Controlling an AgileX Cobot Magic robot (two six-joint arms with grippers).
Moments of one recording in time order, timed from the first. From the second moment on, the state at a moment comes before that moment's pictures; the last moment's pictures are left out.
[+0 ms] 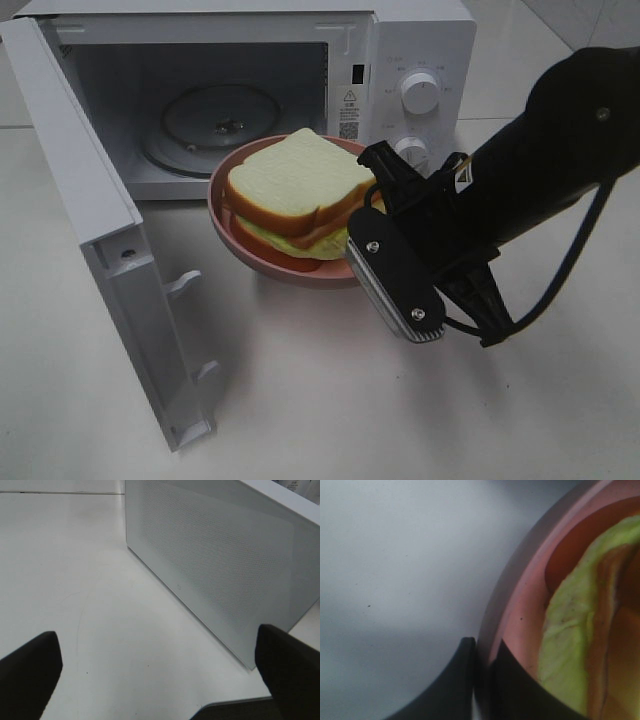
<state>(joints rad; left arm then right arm) 0.05 -0.01 -0.51 -0.25 1.08 0.11 0.62 1.58 -0.84 0.17 0.33 -1.72</state>
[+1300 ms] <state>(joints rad) 0.05 -0.01 -0.51 -0.25 1.08 0.11 0.62 1.91 -1.28 0.19 0.45 -1.76</state>
